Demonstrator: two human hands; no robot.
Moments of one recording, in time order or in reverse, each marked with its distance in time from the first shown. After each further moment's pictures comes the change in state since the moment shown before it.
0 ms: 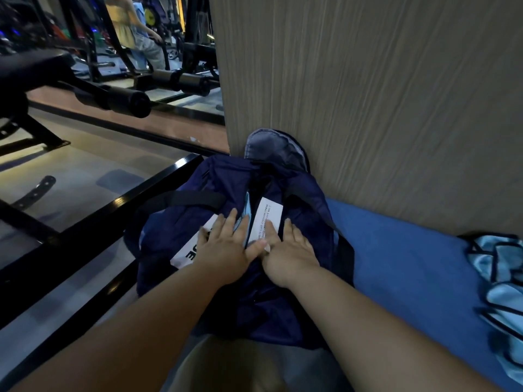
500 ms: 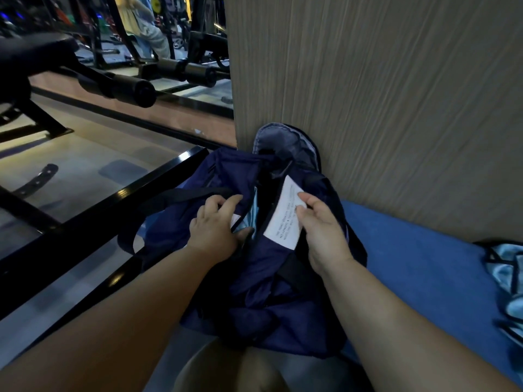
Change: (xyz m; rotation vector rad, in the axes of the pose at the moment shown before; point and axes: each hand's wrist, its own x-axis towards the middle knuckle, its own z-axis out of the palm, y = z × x) left_hand 0.026 -0.034 -0.010 -0.270 0.289 -0.016; right_hand 0.012 0.014 -0.023 1.587 0.289 -0.110
